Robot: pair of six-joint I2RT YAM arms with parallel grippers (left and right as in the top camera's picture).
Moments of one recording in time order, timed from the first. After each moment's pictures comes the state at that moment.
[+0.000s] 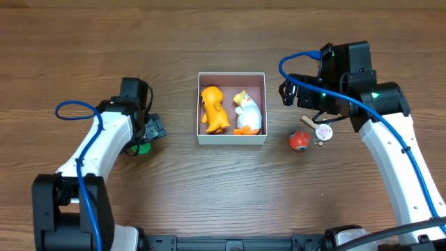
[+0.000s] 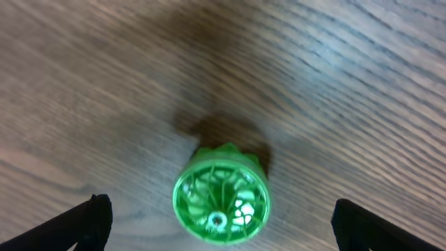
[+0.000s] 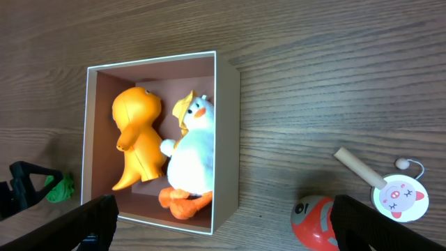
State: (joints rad) left arm -0.05 1.62 0.97 -0.81 -0.17 -0.50; right arm 0.18 1.44 1.36 -0.94 -0.24 0.31
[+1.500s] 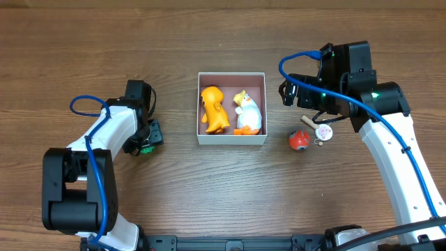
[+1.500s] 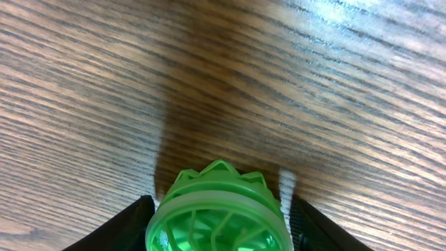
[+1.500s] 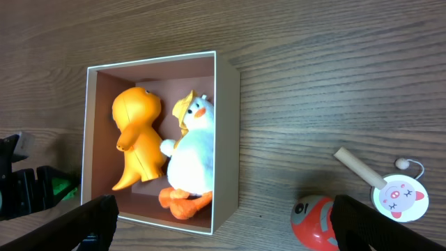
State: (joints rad) left arm -0.04 1.75 0.97 -0.77 -0.11 -0.36; right arm 0.18 1.44 1.36 -0.94 -0.24 0.31
